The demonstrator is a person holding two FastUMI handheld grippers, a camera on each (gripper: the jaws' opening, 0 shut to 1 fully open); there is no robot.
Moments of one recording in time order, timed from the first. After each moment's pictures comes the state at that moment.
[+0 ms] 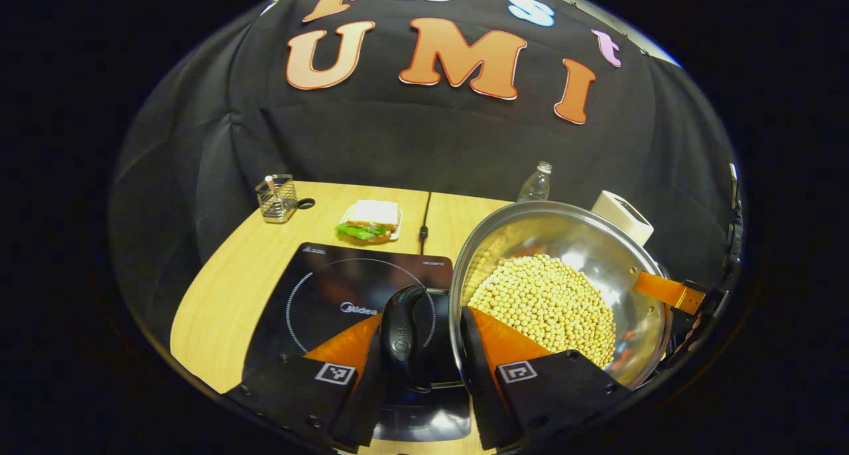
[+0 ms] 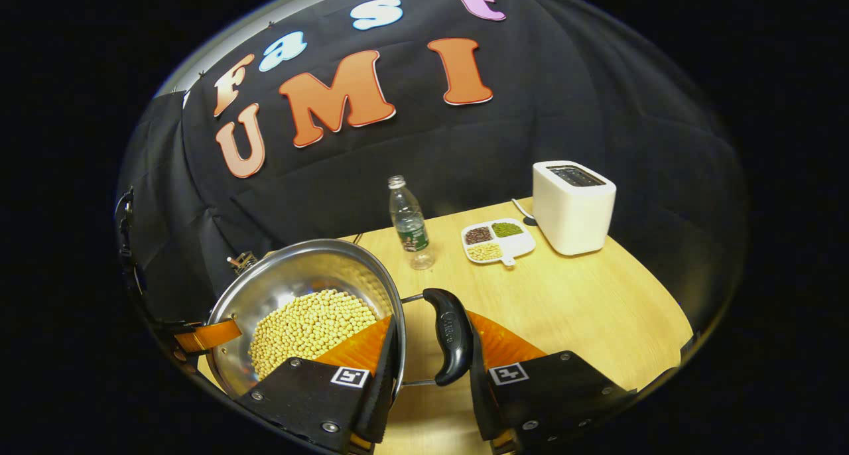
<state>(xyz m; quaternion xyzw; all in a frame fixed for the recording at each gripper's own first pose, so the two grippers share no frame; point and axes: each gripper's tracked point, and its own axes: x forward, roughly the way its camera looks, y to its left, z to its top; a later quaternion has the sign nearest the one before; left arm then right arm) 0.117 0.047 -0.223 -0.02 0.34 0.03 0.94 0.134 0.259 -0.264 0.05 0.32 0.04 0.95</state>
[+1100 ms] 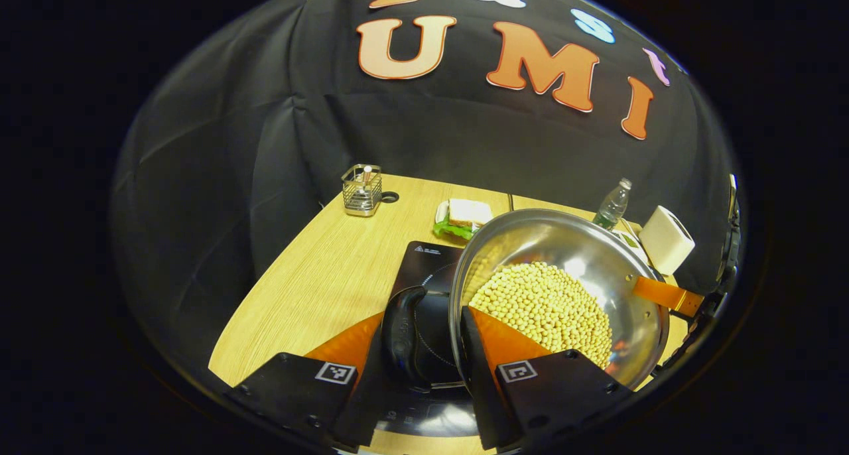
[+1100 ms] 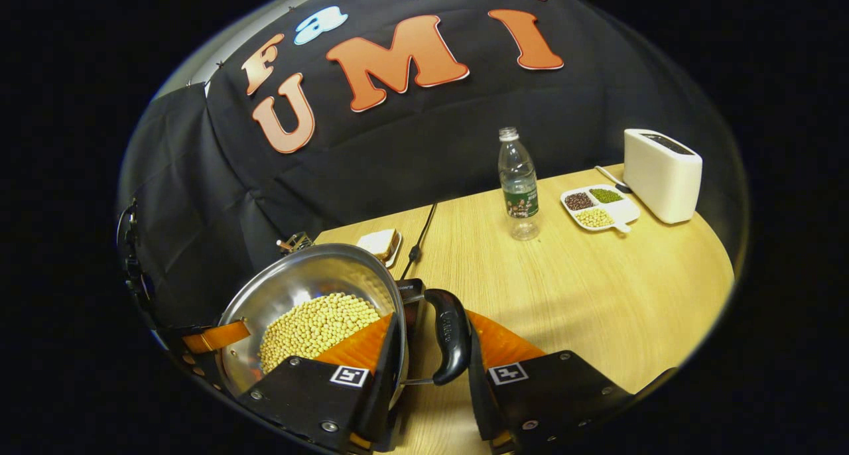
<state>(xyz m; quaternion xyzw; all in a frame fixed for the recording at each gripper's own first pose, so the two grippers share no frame) 0.105 0.207 -0.226 -0.03 0.36 0.12 0.93 0.155 0.432 -0.331 0.10 0.37 0.12 0.92</state>
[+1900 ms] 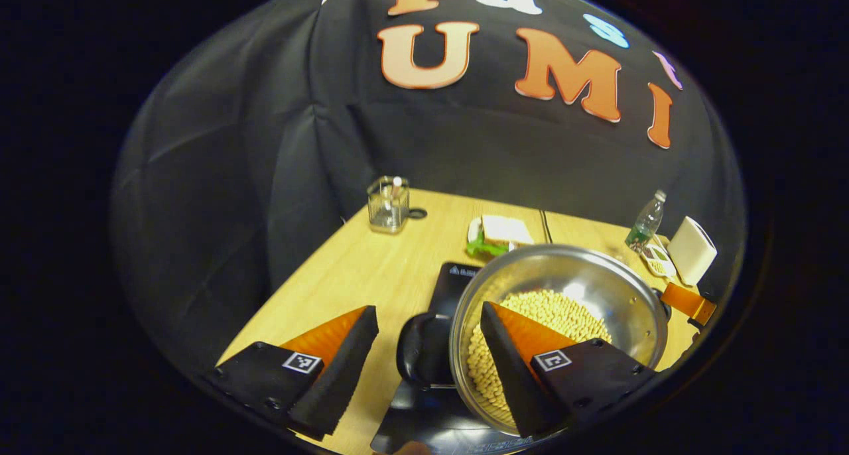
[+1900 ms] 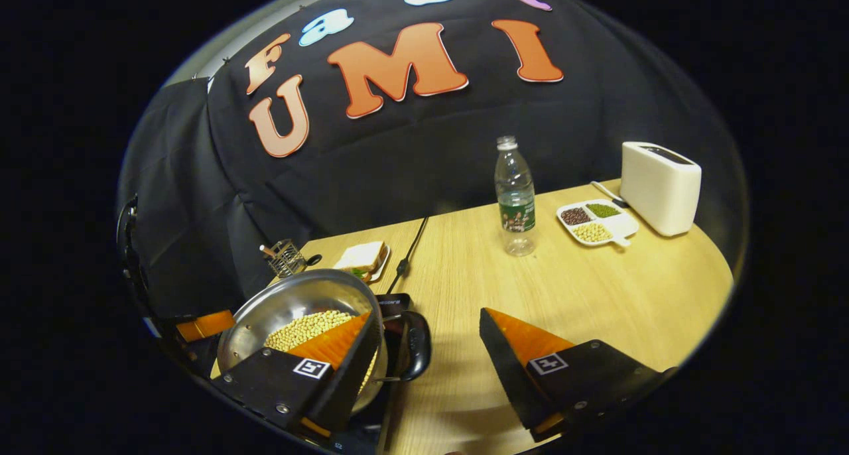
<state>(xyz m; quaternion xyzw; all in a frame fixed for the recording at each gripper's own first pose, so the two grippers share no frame) 0.129 0.239 -0.198 0.02 0.28 0.17 0.95 0.172 0.404 -0.319 0.07 0.30 0.10 0.94</state>
